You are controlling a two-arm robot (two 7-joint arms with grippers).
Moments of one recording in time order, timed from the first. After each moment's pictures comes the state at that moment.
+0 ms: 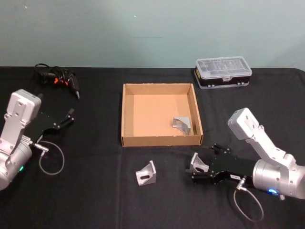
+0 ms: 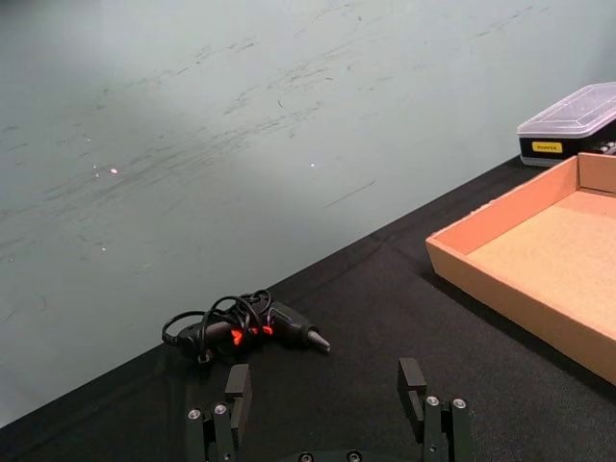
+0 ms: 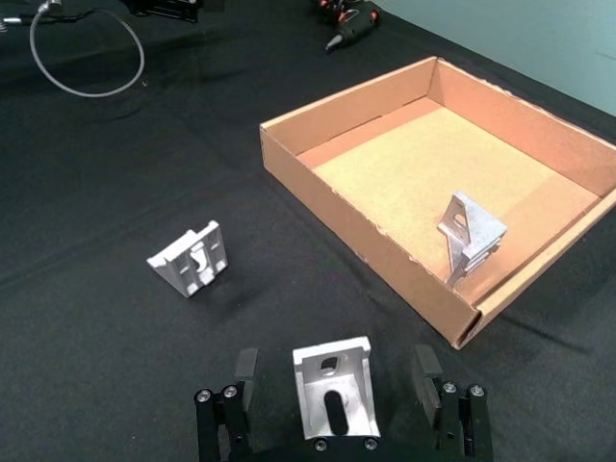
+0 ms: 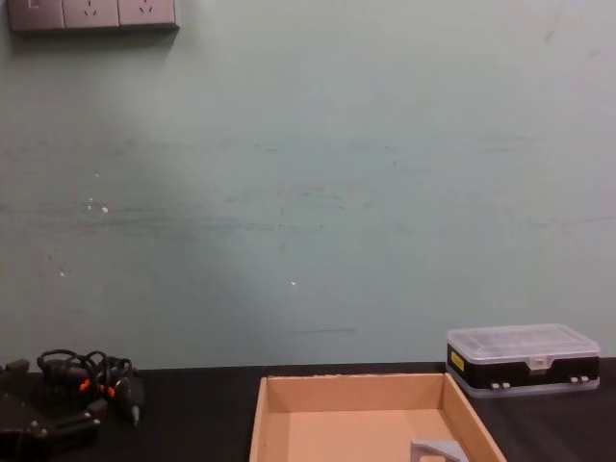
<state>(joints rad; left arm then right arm) -0.20 0.60 0.45 -1.41 -0.25 -0.12 0.03 0.20 0.64 -0.47 -1.57 0.32 0.26 0.55</state>
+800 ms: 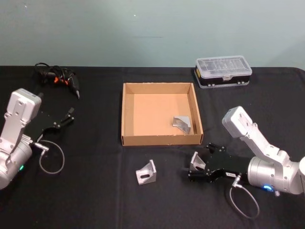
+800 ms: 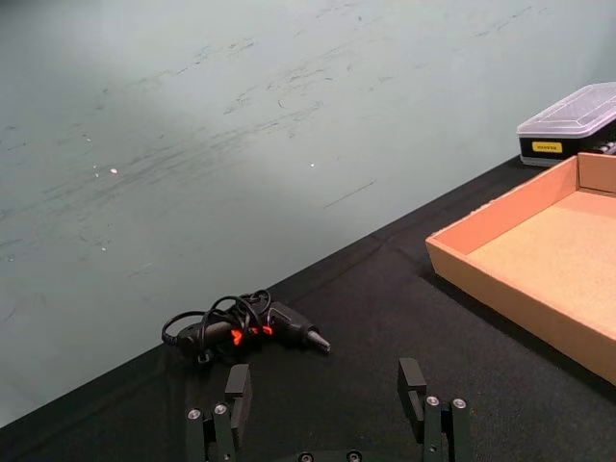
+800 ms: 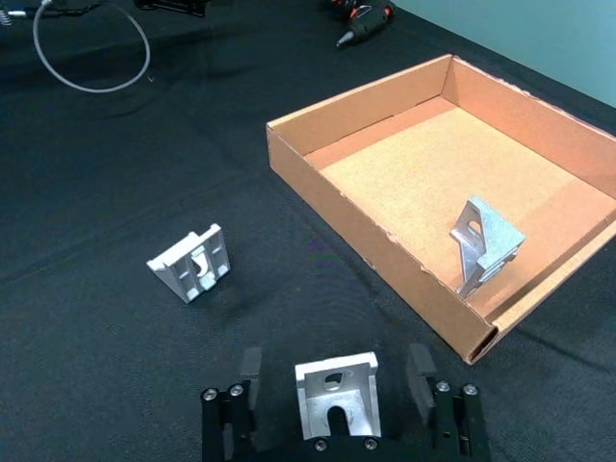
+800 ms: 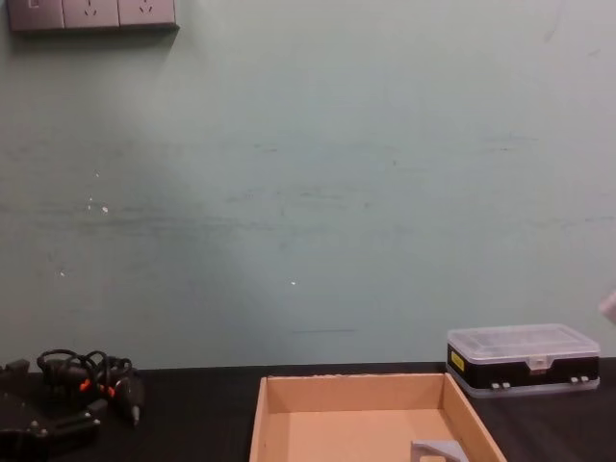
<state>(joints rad) -0.20 0.60 0.45 -1.41 -0.25 -0.12 0.03 0.25 0.62 -0.51 -1.52 0.31 0.25 0.58</state>
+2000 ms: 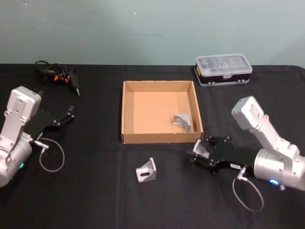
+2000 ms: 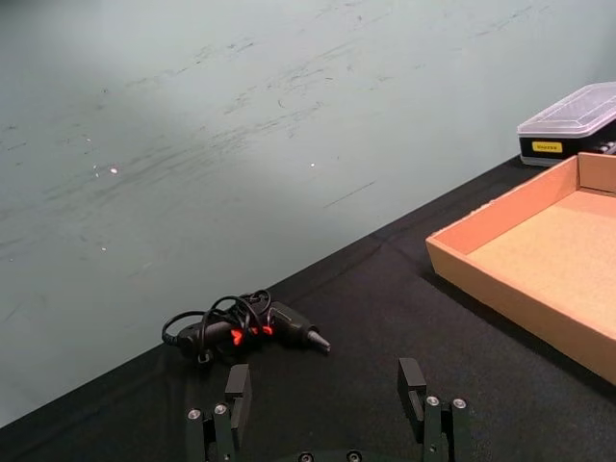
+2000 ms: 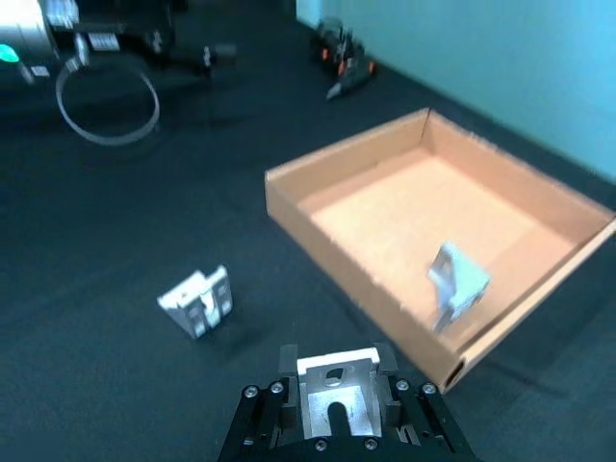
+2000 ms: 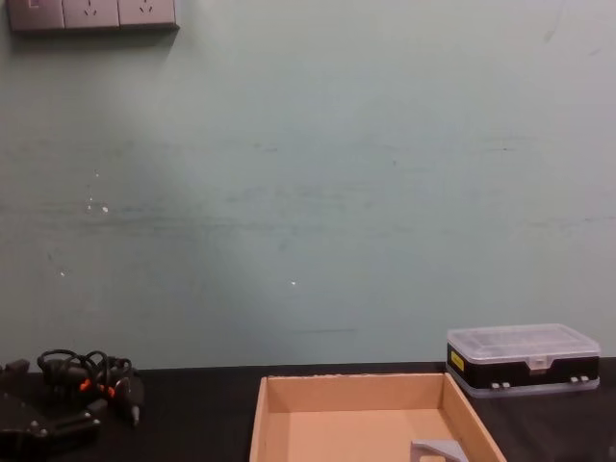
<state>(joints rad) -0.20 0.60 0.45 -1.41 -0.25 -0.12 0.03 0.20 0.65 -0.46 -1.62 0.34 0.24 0.54</state>
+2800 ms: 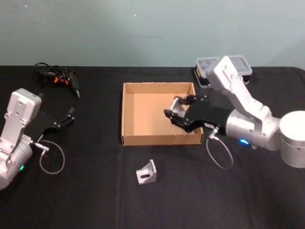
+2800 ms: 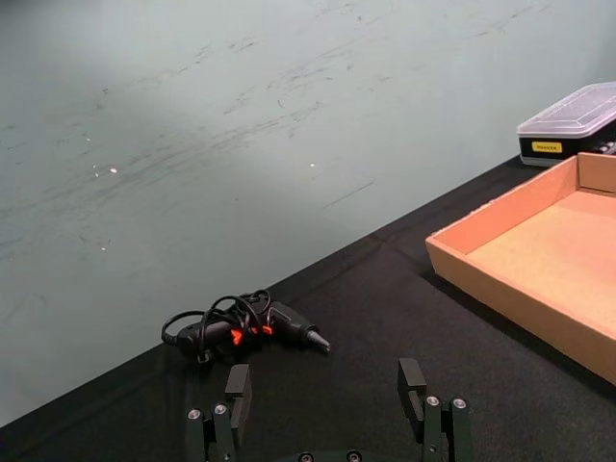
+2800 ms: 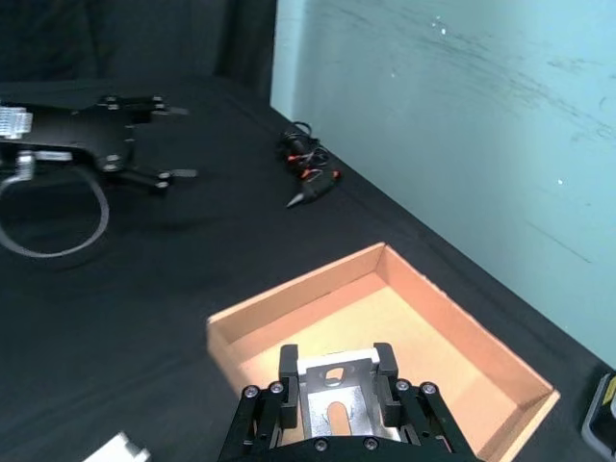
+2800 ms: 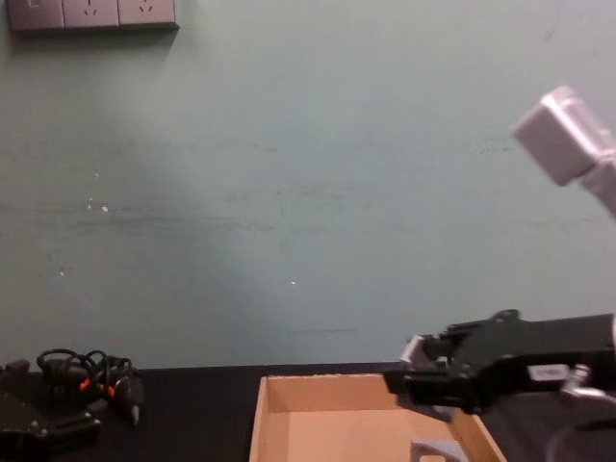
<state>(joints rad) -0.20 0.60 0.45 -1.41 -0.25 -0.12 0.03 0.42 0.49 -0.52 -1.52 0.24 0.23 0.50</state>
